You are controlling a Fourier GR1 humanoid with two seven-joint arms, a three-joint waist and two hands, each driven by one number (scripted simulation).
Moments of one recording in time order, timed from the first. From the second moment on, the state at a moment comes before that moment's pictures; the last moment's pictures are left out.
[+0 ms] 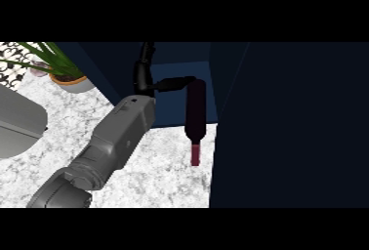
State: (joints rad) left arm -1.14 0.01 0.02 -0.07 0.44 0.48 -0.78; right arm -0.11 -0.01 0.13 -2.45 -0.08 0.12 0.61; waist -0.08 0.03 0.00
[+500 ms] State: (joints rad) left arm -1.10 0.00 0.03 -0.09 0.44 0.43 -0.84; right arm -0.08 -0.01 0.14 -2.45 -0.08 0.14 0.58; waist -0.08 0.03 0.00
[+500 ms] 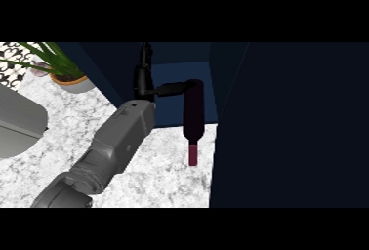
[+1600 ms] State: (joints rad) left arm -1.08 0.00 0.01 -0.12 0.46 0.24 -0.86; right arm -0.11 -0.01 0.16 -2.45 -0.08 0.11 0.63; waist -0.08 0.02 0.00
